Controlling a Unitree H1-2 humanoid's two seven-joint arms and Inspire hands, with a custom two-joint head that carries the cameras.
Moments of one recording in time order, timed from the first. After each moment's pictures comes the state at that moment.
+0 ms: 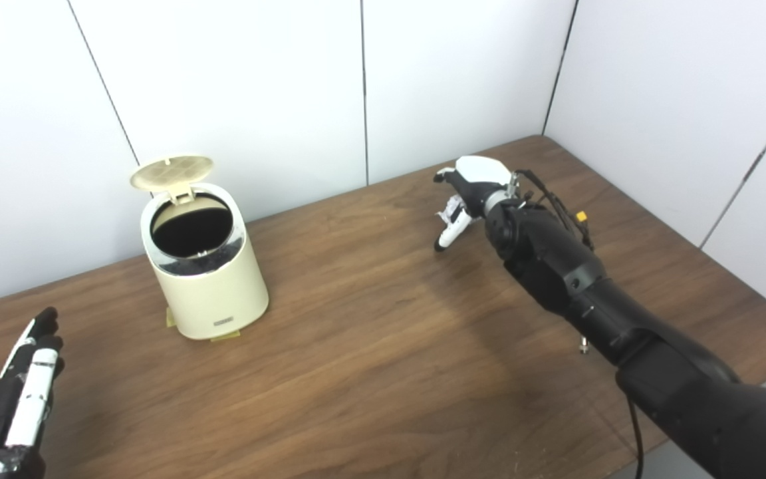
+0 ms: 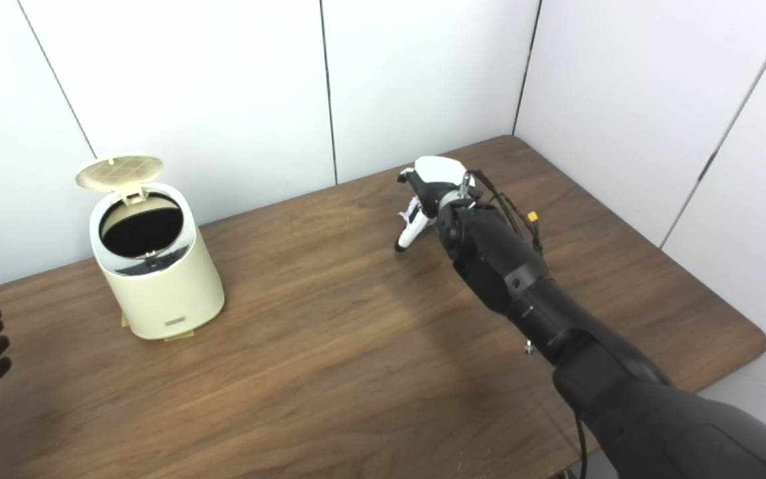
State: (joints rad) left arm -0.16 0.19 0.06 -0.26 -0.04 0.40 -0.15; right arm -0.57 -0.56 0.21 0.39 -0.80 0.47 0.24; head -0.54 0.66
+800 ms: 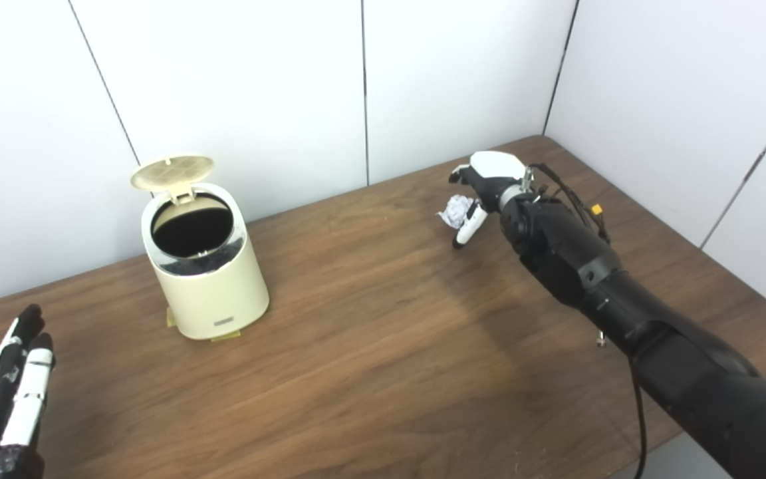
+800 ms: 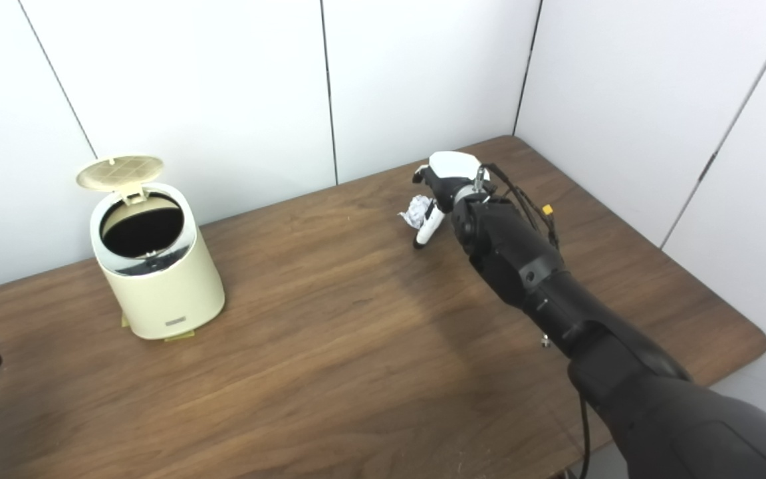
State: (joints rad) left arm -0.15 0.16 0.08 -0.26 -0.06 0.36 -0.11; right arm -0.55 -0.60 0.22 0.39 -0.77 0.42 0.19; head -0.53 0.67
